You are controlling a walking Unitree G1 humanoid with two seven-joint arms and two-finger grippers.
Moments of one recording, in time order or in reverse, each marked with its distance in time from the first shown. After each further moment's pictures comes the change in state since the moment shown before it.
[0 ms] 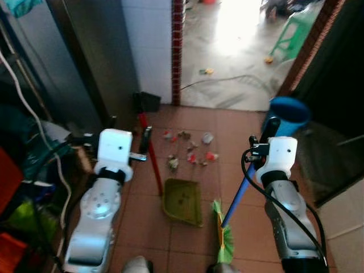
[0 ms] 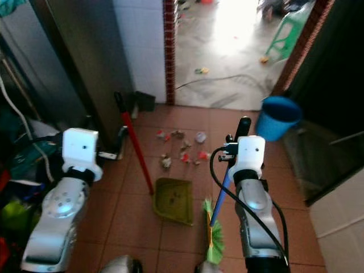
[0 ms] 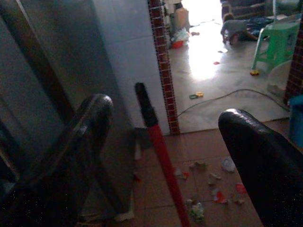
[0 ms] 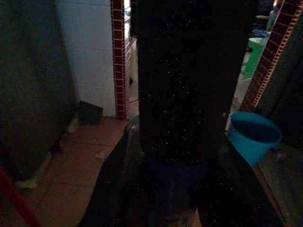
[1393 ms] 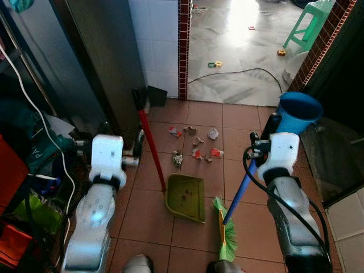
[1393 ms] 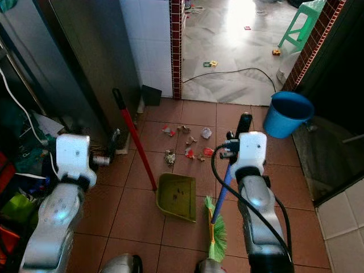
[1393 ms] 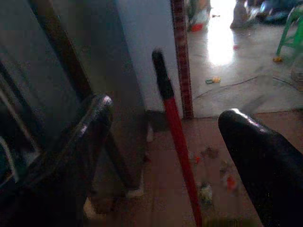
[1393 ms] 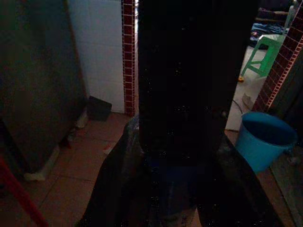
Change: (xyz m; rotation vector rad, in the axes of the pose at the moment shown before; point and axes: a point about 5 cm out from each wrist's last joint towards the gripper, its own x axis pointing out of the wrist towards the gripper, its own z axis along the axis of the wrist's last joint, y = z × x) left arm -0.017 0.018 -0.023 -0.004 0.060 0.061; right arm -0.002 -0.002 0.000 -0.006 -0.007 0.025
